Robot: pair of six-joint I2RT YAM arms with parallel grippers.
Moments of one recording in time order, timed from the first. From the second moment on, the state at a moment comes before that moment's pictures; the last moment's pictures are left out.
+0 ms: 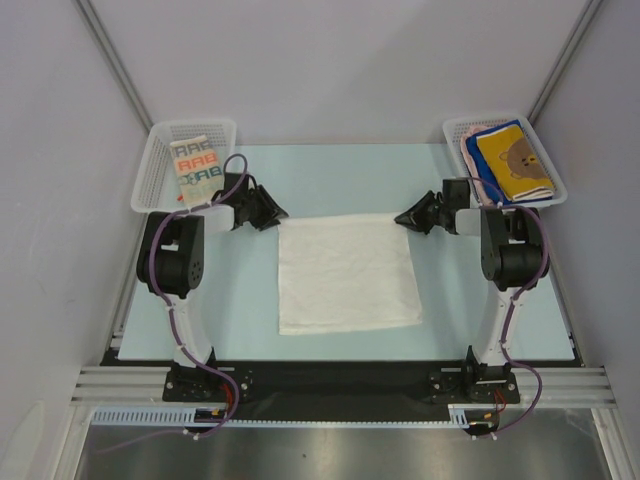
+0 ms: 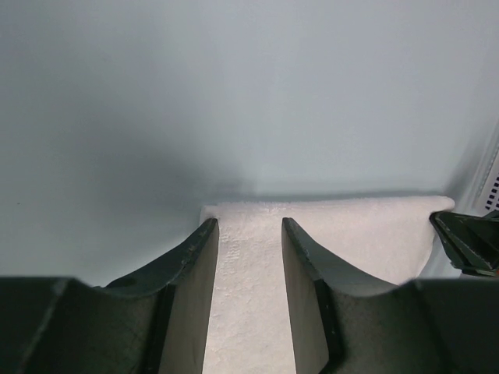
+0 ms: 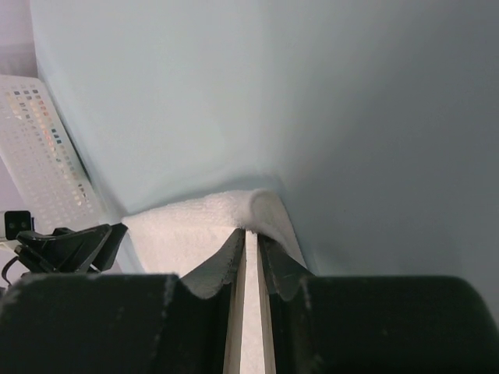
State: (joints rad) left arm -0.14 1.99 1.18 0.00 0.32 -0.78; right arm 0.05 2.05 1.14 0.14 -0.50 0.91
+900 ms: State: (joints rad) left arm -0.19 1.93 1.29 -0.26 0.07 -0.65; right arm 0.01 2.01 1.30 -0.18 -0.36 0.72
